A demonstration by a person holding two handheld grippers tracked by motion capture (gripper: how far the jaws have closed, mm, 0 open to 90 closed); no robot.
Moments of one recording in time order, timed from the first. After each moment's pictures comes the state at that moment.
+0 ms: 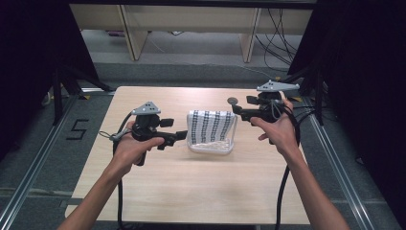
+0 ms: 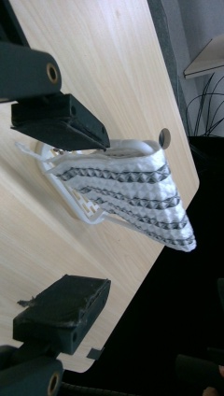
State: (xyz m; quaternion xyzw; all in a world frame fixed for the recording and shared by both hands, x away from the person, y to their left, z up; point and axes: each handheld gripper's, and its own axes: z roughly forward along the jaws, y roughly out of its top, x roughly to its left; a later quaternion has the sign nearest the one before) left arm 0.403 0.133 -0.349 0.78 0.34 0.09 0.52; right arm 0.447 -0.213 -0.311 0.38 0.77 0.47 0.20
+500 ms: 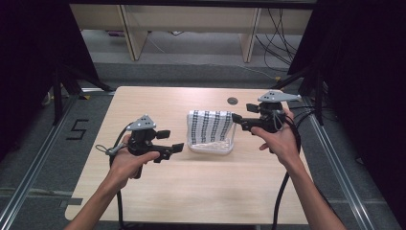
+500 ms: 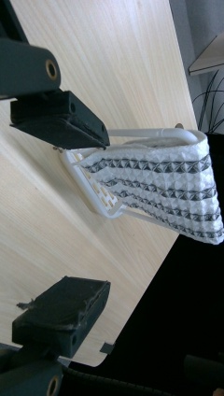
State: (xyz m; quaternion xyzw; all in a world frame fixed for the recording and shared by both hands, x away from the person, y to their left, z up) left arm 0.380 0.142 -0.371 0.78 0.35 0.09 0.52; right arm 0.426 -0.214 -0.324 0.38 0.77 0.48 0.19
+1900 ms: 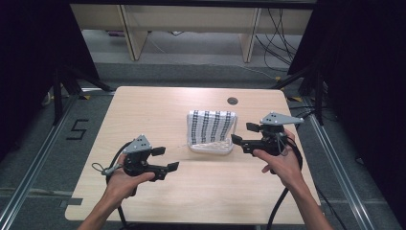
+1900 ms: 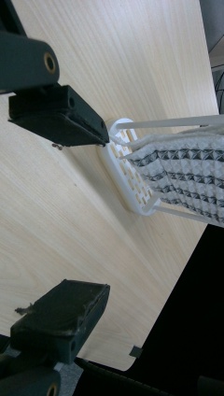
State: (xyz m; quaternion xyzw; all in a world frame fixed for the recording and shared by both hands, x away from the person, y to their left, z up) left arm 0.346 0.154 -0.410 0.78 0.34 0.09 0.51; right arm 0.386 -0.220 -0.355 0.36 0.77 0.50 0.16
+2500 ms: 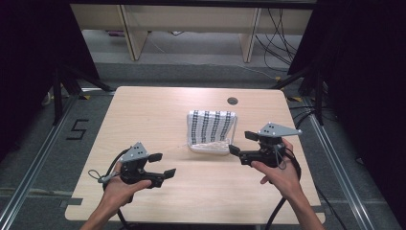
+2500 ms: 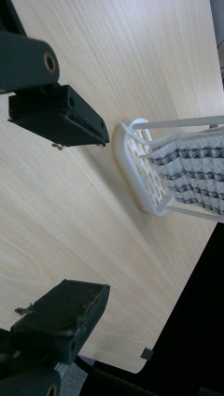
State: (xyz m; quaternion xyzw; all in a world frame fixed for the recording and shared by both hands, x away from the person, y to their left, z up) left arm 0.332 0.162 -0.424 0.78 0.34 0.10 0.51; right arm 0.362 -0.214 -0.368 0.36 0.78 0.50 0.15
